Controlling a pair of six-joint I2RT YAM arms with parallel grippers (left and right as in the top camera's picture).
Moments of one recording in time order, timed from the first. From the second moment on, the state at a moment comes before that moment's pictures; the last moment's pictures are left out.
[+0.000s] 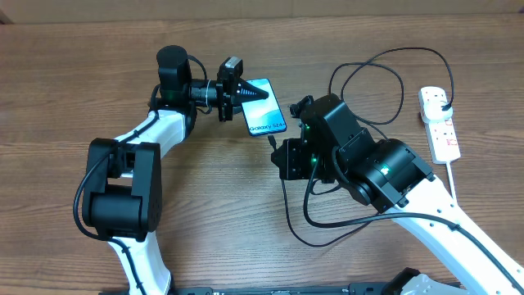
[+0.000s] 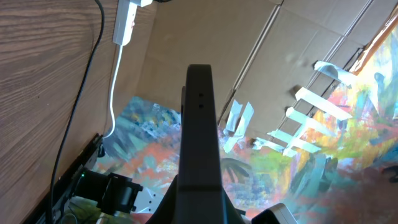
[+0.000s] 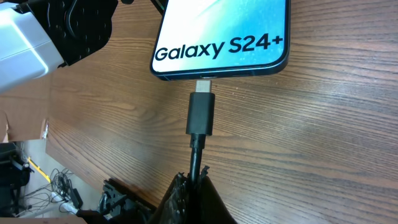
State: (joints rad) left arm -0.13 2.04 1.21 0.63 1.53 -1.74; right arm 0.69 1.34 1.35 -0.91 -0.24 0.67
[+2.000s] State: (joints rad) left arm -0.14 2.04 1.21 0.63 1.54 -1.78; right arm 0.69 1.35 1.35 -0.91 -0.21 0.54
